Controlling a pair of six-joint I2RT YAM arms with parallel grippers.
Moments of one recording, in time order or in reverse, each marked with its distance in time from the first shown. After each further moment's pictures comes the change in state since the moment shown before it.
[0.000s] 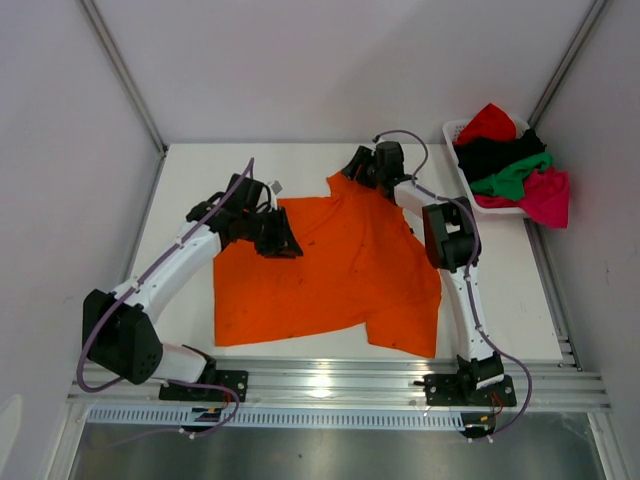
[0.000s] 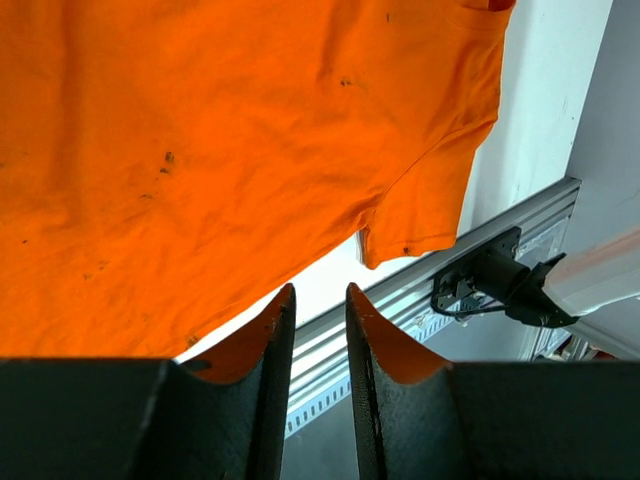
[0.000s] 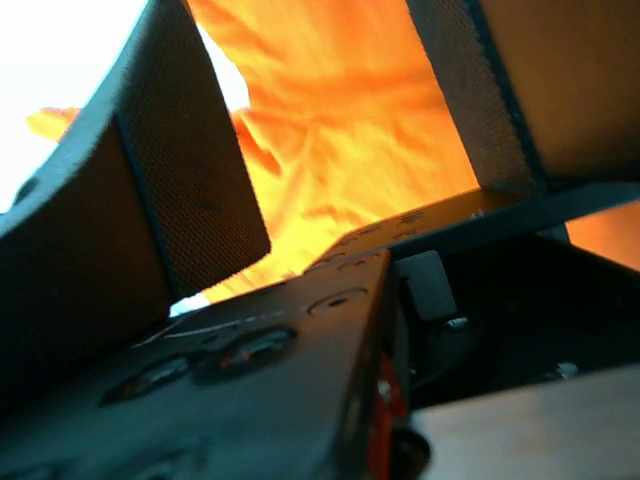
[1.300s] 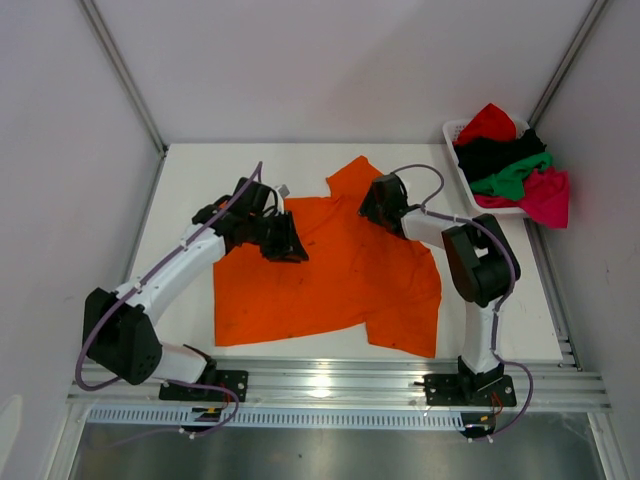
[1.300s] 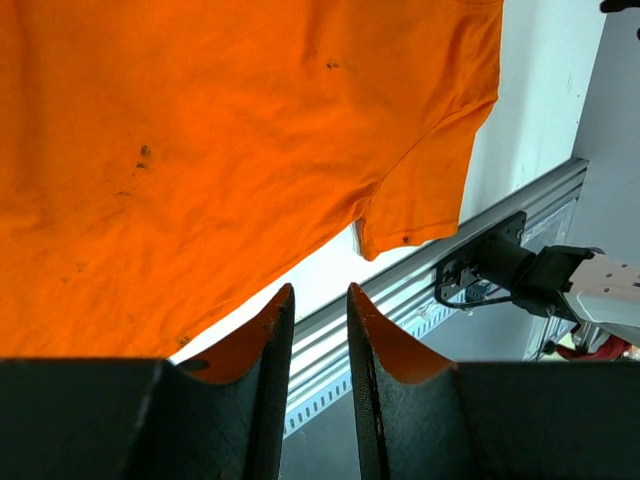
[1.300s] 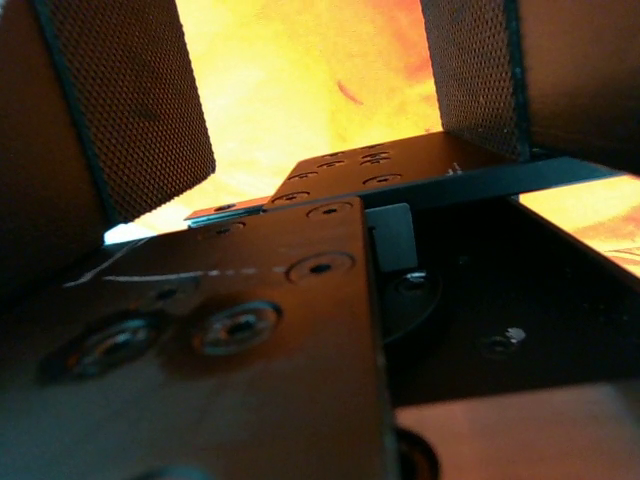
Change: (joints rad) left arm -0.050 0.002 -0.018 0.026 -0.002 -0.005; right arm 0.121 -0.539 -0.716 -0.069 0.444 0.111
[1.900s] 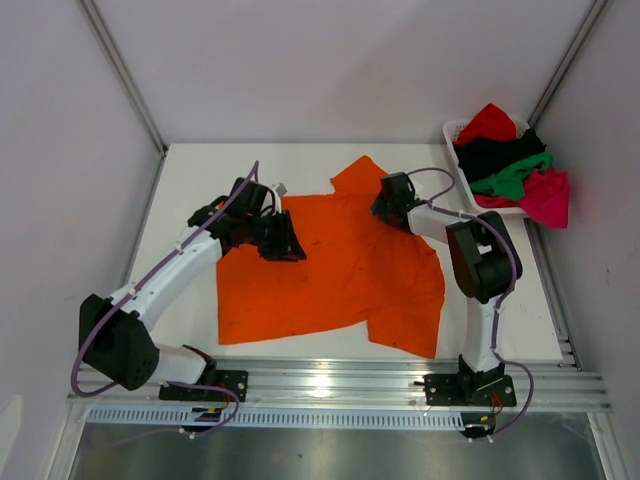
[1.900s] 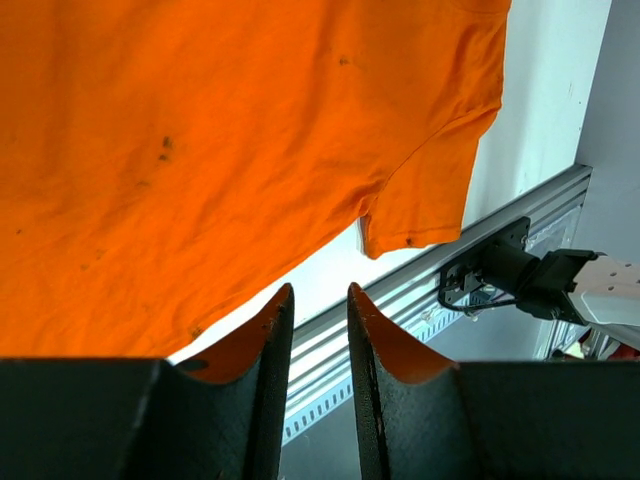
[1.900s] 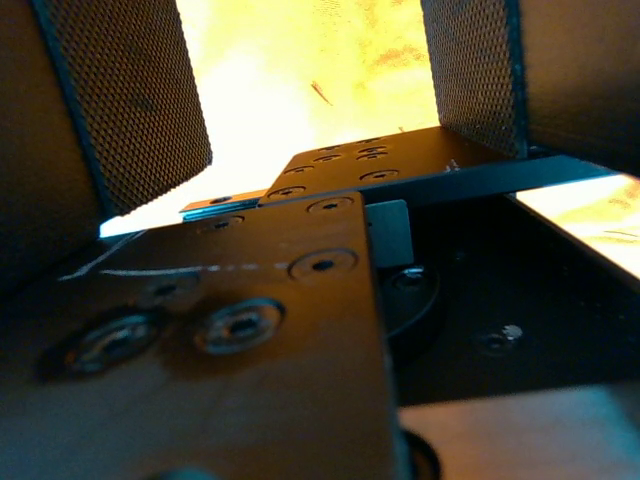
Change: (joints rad) left arm 0.000 -0.032 0.000 -0.011 -0.024 0.006; right arm -0.043 0.027 0.032 -0.102 0.056 0.042
